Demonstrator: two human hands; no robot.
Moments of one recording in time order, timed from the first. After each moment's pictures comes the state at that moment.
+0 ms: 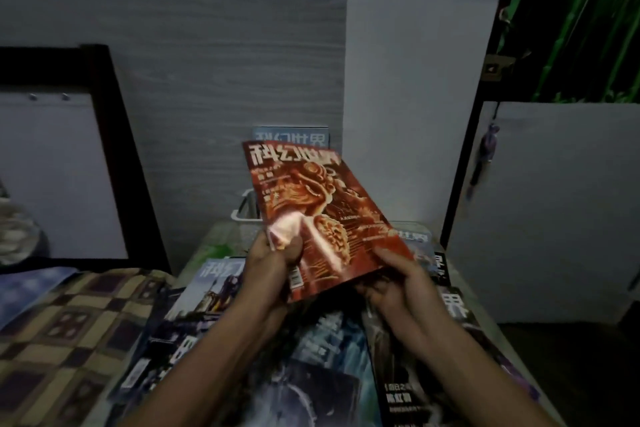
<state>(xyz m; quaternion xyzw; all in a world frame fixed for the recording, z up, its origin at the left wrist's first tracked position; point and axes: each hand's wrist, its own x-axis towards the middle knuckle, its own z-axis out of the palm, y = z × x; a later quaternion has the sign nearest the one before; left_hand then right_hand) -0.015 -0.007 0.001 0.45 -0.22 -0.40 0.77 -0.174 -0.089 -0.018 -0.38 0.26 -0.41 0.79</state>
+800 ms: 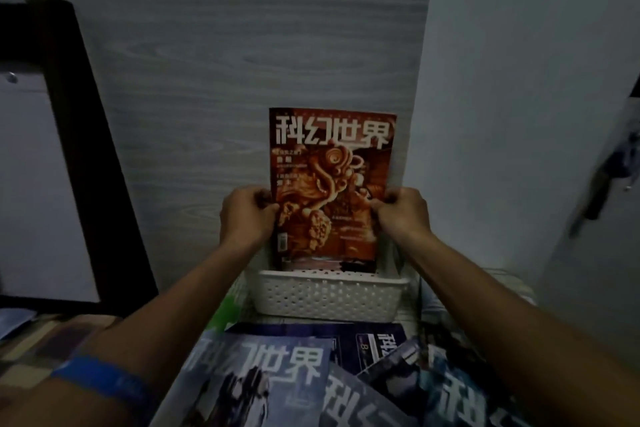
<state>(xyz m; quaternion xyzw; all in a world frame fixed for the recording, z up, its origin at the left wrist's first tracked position) 0.219 -0.188 -0.015 0.76 -0.37 -0.01 0.53 0.039 -0.324 -0.008 -0.71 0.46 -0.41 0.35</state>
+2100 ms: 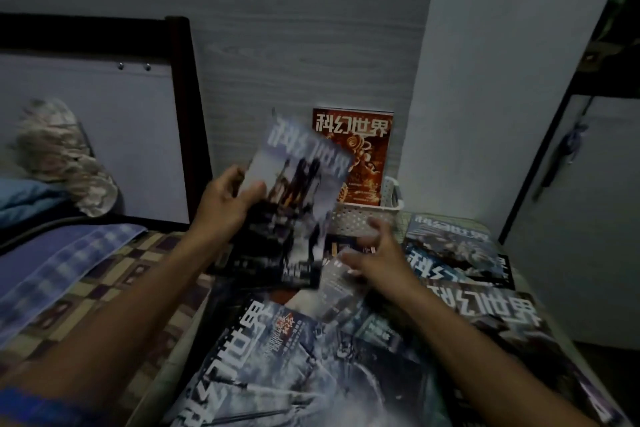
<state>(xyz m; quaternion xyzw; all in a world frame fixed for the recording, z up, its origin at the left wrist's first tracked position) 0.140 0.055 0.019 0.65 -0.40 -0.07 0.64 -0.073 -0.061 -0.018 -0.70 0.35 -0.25 0.56</state>
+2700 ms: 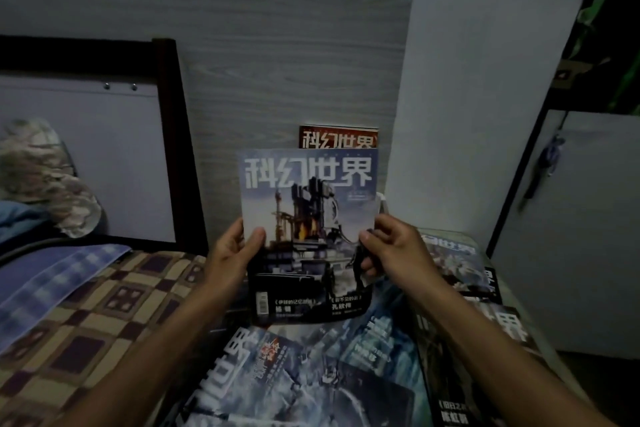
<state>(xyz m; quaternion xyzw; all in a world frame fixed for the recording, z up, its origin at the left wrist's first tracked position) 0.108 0.051 -0.024 0.56 -0.37 -0.22 0.71 -0.092 -0.102 0.002 -0.72 0.27 -0.36 0.52</state>
